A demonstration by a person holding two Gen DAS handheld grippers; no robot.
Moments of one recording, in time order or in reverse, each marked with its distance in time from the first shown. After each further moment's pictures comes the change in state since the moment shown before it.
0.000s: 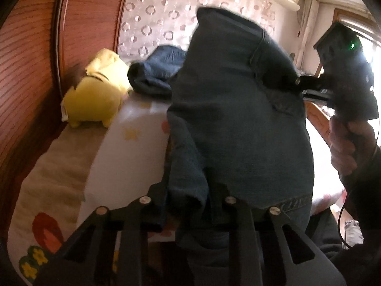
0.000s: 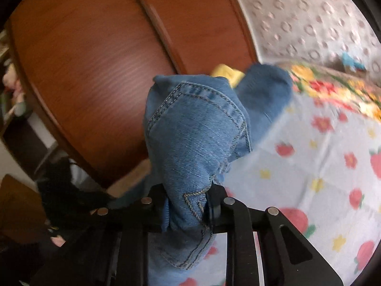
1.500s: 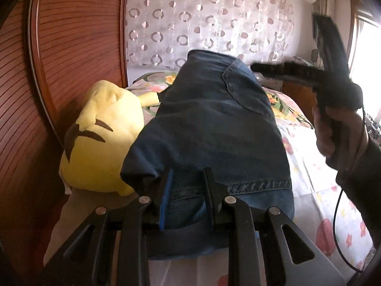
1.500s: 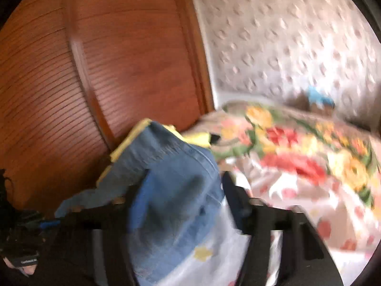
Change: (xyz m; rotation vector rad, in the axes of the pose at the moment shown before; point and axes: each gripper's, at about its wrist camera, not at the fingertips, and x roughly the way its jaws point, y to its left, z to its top) left arm 0.144 0.045 0.177 0.057 0.026 0.140; right arm 0.107 -0.177 0.180 -0.056 -0.159 -0.293
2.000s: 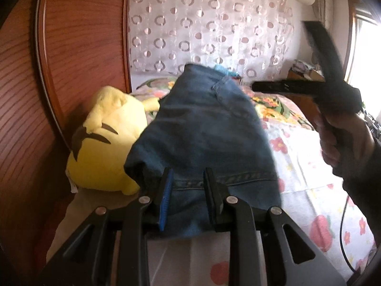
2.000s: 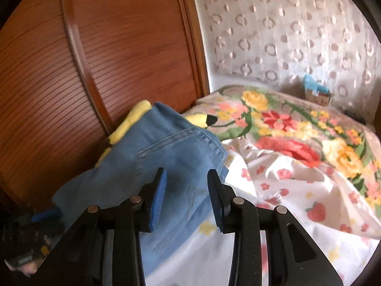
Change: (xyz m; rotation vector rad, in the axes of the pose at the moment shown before) left arm -0.034 -0.017 -0.004 0.017 -0.057 0.031; right arm -0.017 0.013 -0.018 0.023 0.104 -0.074
